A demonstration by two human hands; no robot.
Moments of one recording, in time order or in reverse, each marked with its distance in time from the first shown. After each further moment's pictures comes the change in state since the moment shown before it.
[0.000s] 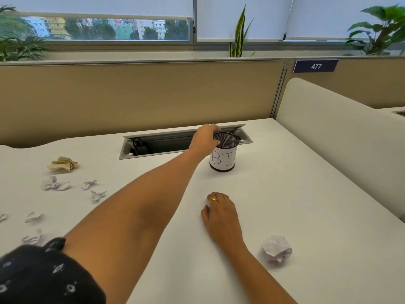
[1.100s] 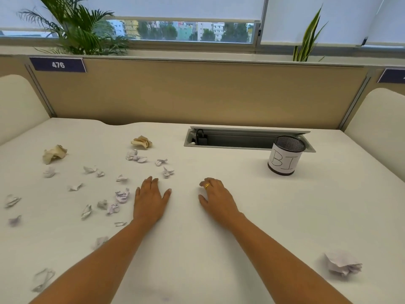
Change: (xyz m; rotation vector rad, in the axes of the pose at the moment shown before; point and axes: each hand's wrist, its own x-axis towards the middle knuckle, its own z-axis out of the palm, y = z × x) left_hand -0.245 -0.201 -0.086 0.344 0.217 -0.594; right_hand 0.020 -0.118 0.034 0.191 -0.469 -0.362
